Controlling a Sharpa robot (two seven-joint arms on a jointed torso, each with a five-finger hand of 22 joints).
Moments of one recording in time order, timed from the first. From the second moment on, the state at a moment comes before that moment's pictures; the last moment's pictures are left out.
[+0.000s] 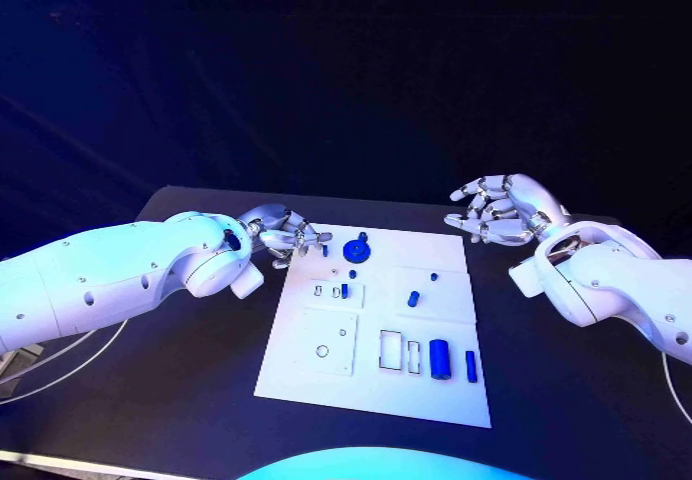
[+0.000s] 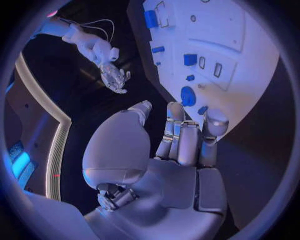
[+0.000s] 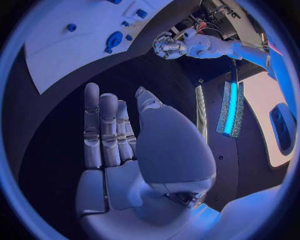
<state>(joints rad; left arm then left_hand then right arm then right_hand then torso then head) 1.15 -1.00 0.01 1.55 -0.67 -0.16 -0.14 1.19 -0.12 0.26 0.29 0.17 0.81 0.14 0.65 0.45 0.97 0.06 1.05 0.64 1.43 0.01 1.46 1.26 0.14 1.14 0.12 1.35 0.99 1.26 -0.83 -0.10 1.51 -0.83 -0.55 0.12 1.45 -0.15 0.13 0.29 0.21 0.74 0.18 0.45 0.28 0.91 0.10 0.94 0.66 1.29 0.01 0.86 0.73 0.17 1.12 0.12 0.48 0.80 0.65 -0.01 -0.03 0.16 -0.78</state>
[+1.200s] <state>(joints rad) 1.15 -0.86 0.01 1.50 -0.91 0.00 -0.41 1.16 -0.13 0.23 0.30 0.17 0.80 0.13 0.68 0.47 1.00 0.06 1.08 0.68 1.45 0.00 1.48 1.31 0.12 1.18 0.11 1.37 1.04 1.22 -0.82 -0.10 1.40 -0.68 -0.61 0.19 1.44 -0.16 0.13 0.29 0.21 0.73 0.19 0.48 0.24 0.90 0.11 0.78 0.42 1.26 0.04 0.51 0.66 0.17 1.10 0.15 0.26 0.62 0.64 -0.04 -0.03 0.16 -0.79</state>
